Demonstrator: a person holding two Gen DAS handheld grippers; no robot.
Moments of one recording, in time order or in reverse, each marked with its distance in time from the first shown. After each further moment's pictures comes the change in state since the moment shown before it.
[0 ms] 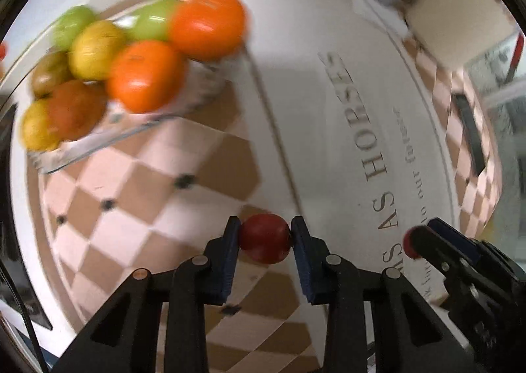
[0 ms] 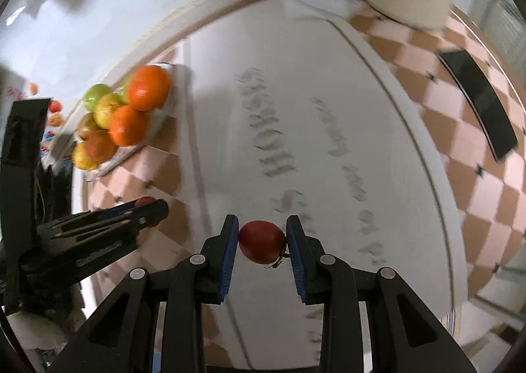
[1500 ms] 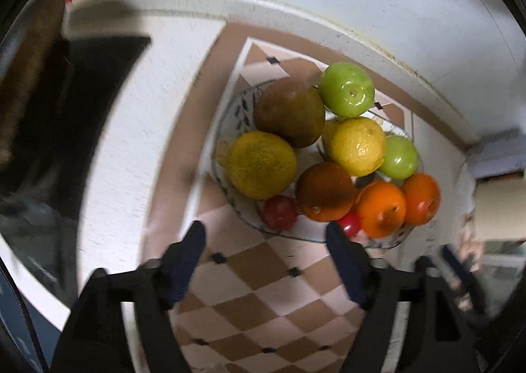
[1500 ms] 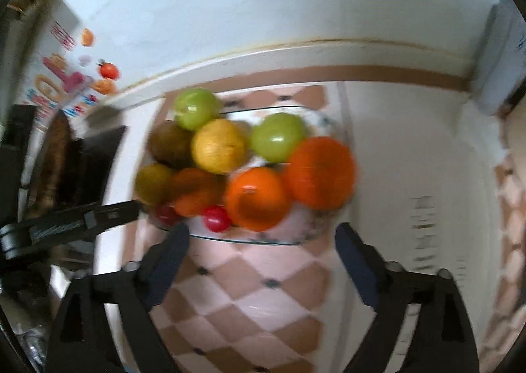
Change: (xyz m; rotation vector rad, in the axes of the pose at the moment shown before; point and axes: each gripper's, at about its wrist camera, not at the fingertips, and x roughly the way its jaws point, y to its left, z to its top) left arm -0.057 0.206 0.027 -0.486 -0.098 0.055; right arm 0.054 0.168 0.091 -0.332 -0.028 -0.025
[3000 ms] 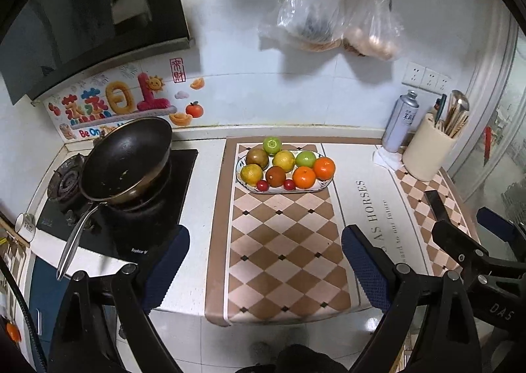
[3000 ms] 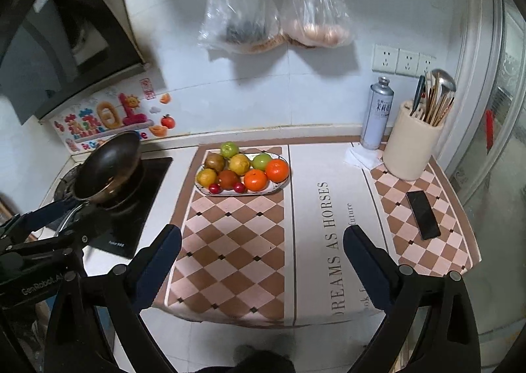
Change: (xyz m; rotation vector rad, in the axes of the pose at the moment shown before) left arm -0.282 -0.013 -0.264 0.287 -0.555 0.024; right arm -0.352 0.061 -0.240 -0.030 -0.413 -0.097
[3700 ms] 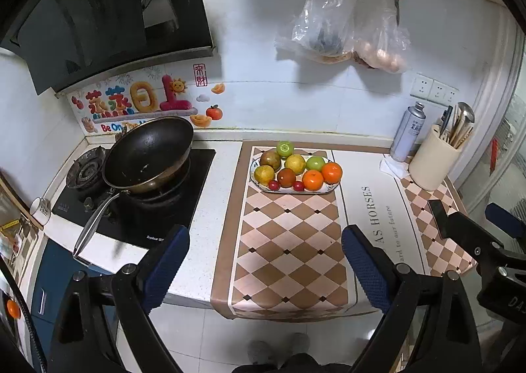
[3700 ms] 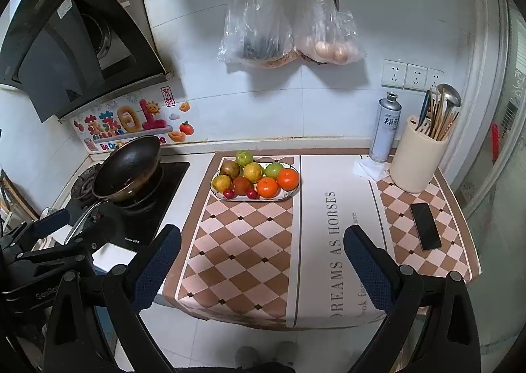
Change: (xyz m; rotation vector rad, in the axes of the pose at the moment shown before) left arm -0.028 -0.006 -0.011 -0.054 -0.024 0.066; right arm -0.021 -0.008 0.014 -0.031 -0.012 0.066
